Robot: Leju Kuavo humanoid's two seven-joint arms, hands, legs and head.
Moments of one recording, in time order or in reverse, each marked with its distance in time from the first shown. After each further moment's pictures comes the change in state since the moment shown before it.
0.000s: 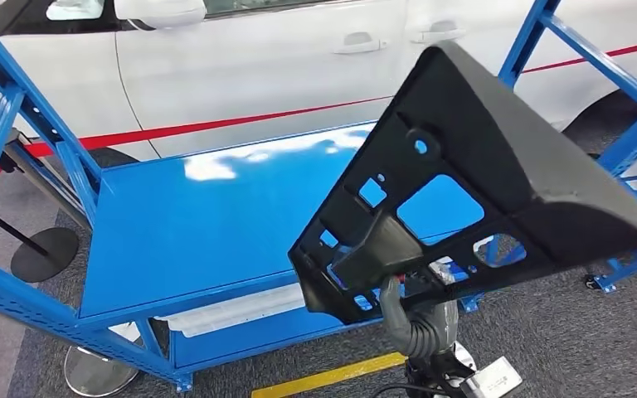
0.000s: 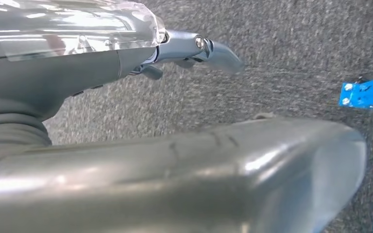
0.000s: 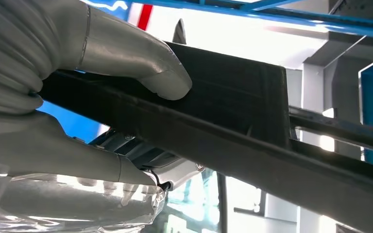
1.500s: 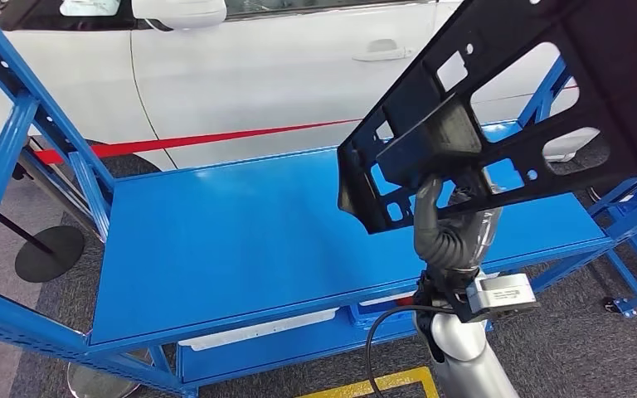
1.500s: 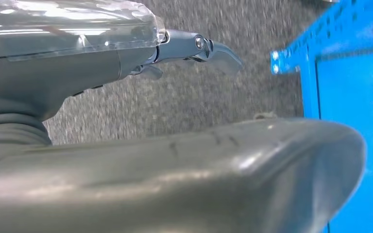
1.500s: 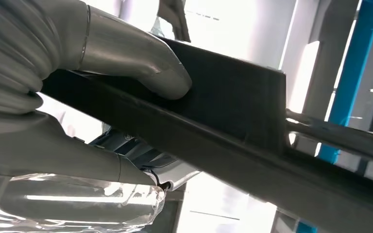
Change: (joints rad) left arm -0.012 0.007 -0.115 0.000 -0.121 -0.111 -0.089; right arm -0.311 0.050 -0.101 0.029 0.119 -0.243 0.130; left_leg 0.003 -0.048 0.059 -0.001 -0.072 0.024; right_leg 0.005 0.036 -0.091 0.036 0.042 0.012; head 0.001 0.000
